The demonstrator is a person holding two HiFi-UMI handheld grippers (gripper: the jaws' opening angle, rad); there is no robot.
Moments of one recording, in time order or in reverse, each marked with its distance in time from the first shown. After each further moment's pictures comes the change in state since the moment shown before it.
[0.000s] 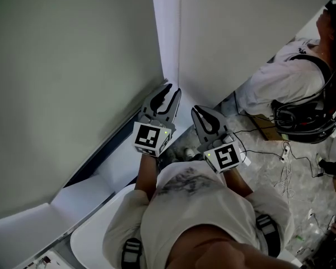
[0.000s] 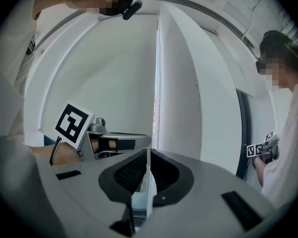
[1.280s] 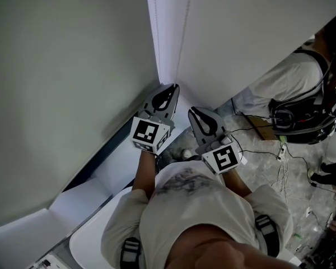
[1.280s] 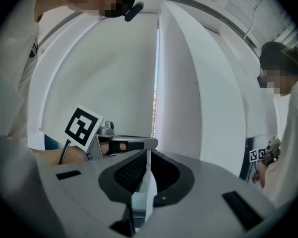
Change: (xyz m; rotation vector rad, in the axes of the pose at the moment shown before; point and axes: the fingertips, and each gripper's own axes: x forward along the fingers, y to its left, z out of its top) left arm -0.011 0.013 0.007 -0.029 -0.019 -0.063; right arm 0.012 0.032 0.027 -0.034 -0.065 0.021
